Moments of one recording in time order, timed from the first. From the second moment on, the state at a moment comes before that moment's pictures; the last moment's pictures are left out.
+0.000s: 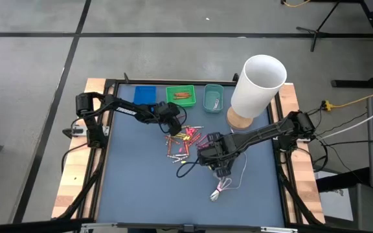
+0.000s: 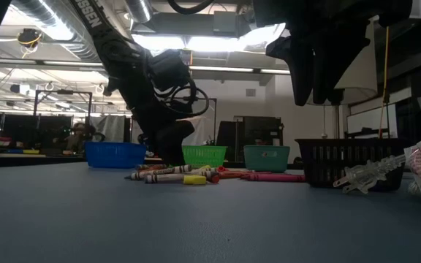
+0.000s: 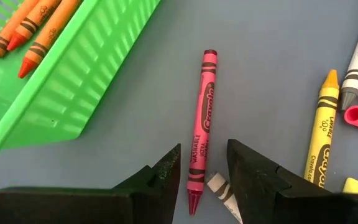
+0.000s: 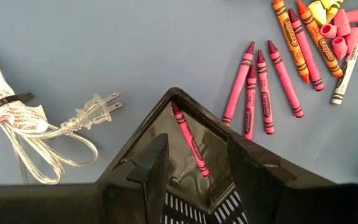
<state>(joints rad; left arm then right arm) 0.30 1.80 0.85 0.01 -0.22 -0.21 0.29 1.82 1.49 -1.12 0.11 0.02</state>
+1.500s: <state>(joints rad) 0.24 1.82 0.85 0.15 -0.15 -0.29 0.30 1.79 1.49 -1.24 0.12 0.03</state>
